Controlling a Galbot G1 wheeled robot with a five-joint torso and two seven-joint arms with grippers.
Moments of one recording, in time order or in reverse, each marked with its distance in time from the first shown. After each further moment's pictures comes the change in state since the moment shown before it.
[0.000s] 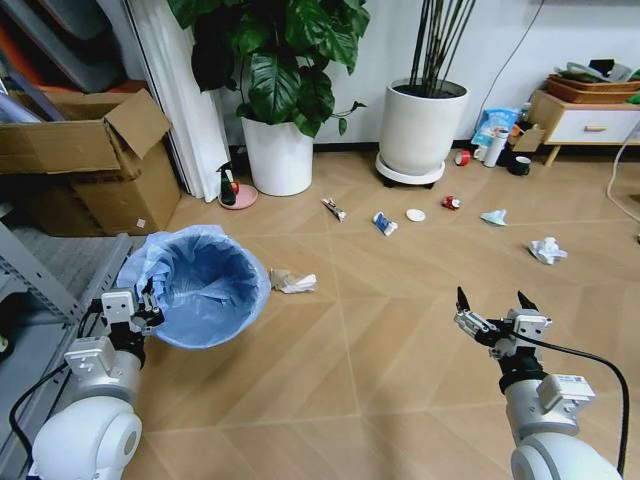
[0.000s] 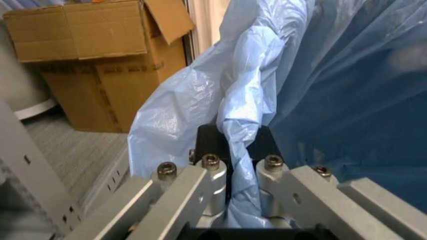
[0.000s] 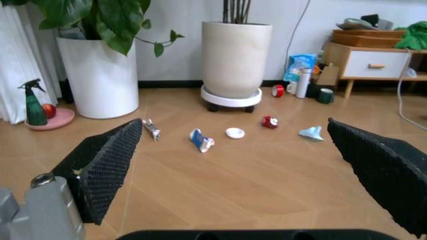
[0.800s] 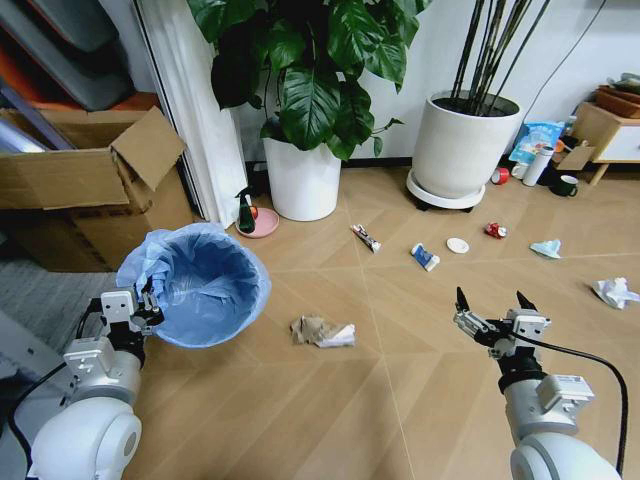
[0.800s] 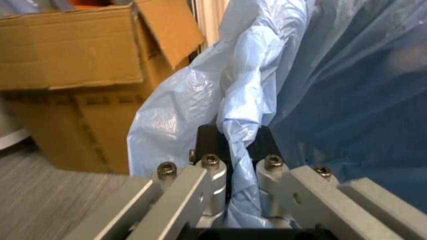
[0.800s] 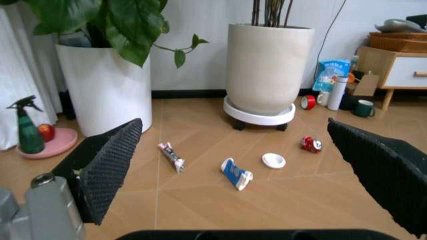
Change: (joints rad) left arm 0.003 -0.005 0.000 -0.003 0.011 -0.011 0.007; right arm 0.000 0.000 0.000 -0.006 0.001 0.004 -0.002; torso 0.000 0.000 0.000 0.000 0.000
